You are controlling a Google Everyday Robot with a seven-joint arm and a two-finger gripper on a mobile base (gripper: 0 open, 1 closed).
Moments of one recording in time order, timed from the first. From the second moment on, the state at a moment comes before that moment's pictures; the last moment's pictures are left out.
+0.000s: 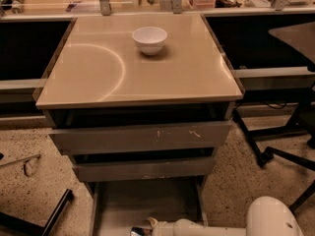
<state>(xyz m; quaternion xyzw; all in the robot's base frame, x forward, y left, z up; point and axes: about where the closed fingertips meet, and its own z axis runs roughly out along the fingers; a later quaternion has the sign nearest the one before) 0.410 0.061 0.110 -0.51 0.76 0.29 0.29</state>
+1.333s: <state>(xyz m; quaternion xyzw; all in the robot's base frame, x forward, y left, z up) 0.401 0.047 0.175 -0.51 0.75 0.28 0.32</state>
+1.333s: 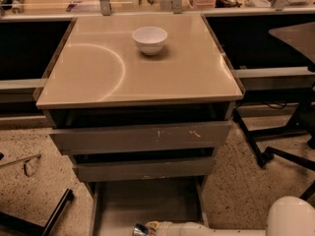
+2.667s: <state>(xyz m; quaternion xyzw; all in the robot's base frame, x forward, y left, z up) 0.427 0.046 0.416 -0.56 0.67 0.24 0.42</state>
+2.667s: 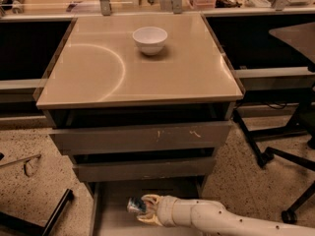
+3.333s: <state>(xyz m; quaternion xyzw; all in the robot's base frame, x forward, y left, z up) 0.435 0.050 0.442 -0.58 0.66 0.23 0.43</state>
